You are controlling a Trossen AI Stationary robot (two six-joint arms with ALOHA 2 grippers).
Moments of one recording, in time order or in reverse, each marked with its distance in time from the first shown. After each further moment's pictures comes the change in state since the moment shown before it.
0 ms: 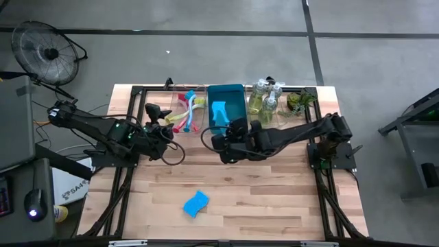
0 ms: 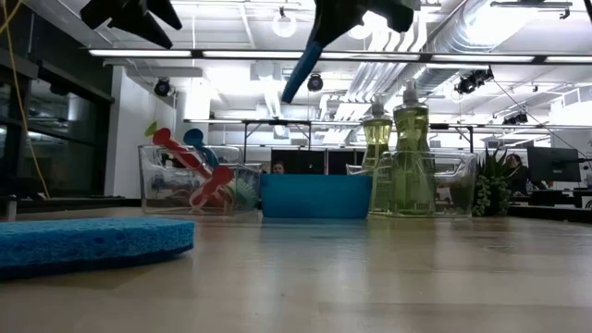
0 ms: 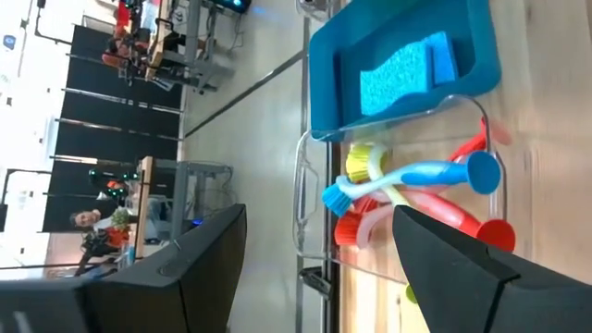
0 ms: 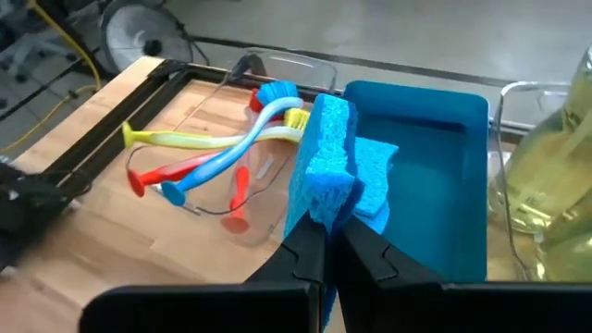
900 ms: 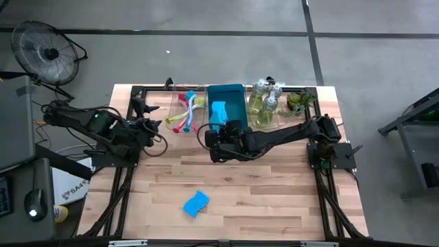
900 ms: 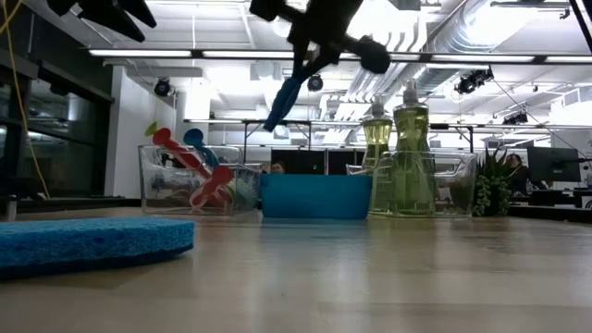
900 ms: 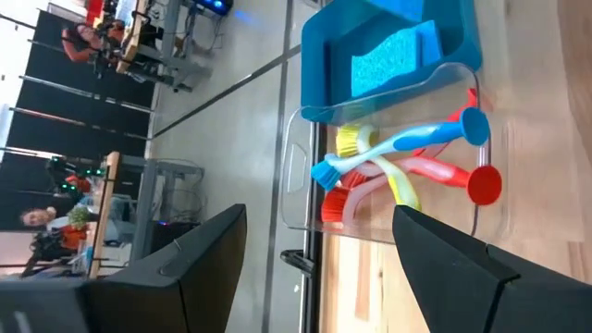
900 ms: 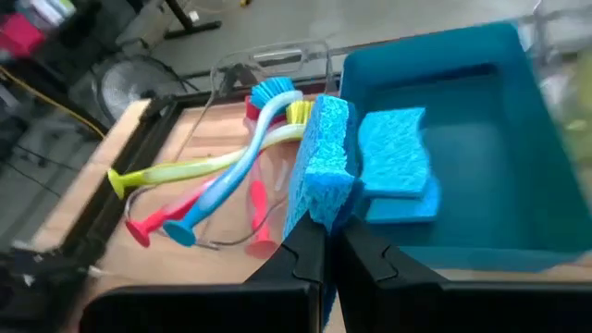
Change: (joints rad) left arm 0.000 -0.185 -0.001 -0.151 0.079 -0.050; right arm -0.049 0.116 -0.042 0.177 0.007 0.246
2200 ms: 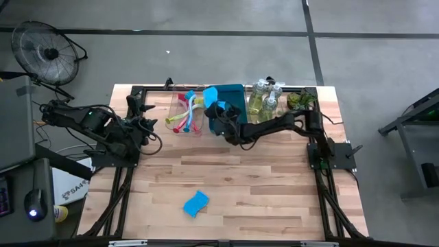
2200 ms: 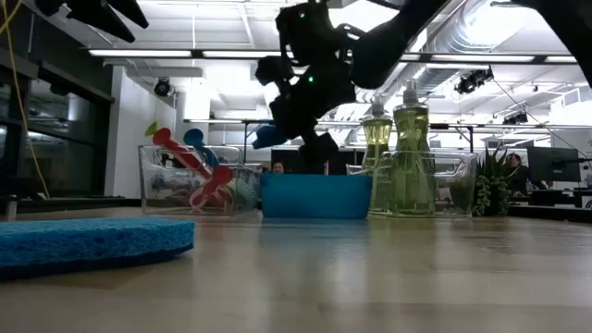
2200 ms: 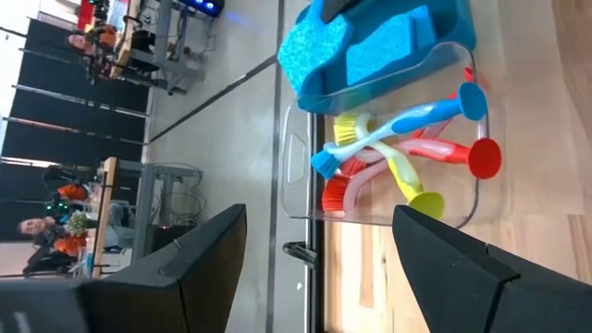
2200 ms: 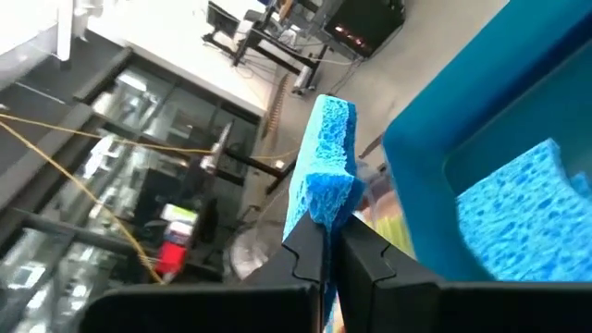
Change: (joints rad) left arm 0.000 -0.050 -0.001 -0.055 0.017 0.030; right arm -0.250 0.144 -0.364 1.257 0.088 -0.067
